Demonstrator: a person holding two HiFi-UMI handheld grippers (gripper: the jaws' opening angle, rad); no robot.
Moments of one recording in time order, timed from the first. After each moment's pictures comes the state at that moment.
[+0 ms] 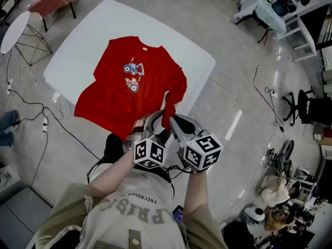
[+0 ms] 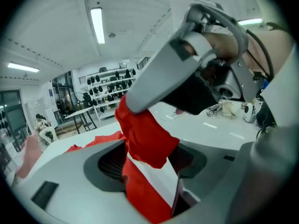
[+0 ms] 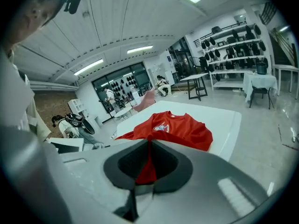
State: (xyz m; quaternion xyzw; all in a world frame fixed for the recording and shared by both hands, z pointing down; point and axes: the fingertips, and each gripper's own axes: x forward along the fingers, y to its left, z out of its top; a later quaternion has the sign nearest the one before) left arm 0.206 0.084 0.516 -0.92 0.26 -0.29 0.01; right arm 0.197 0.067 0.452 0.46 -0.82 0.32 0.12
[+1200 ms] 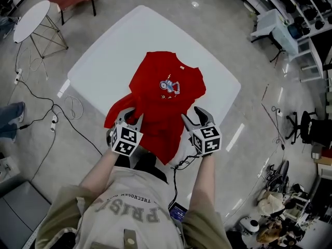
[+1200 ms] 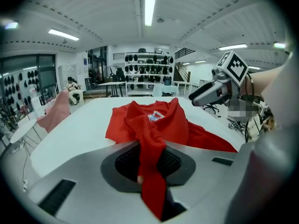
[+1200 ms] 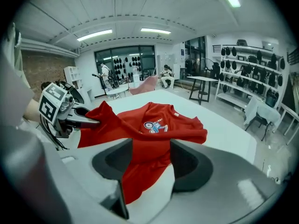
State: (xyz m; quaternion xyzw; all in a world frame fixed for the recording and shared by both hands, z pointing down) left arm -0.052 -0.035 0.564 -0.85 0.40 -0.31 -0.16; right arm 0.136 -0.042 0.538 0.46 -0.81 0.22 0.28
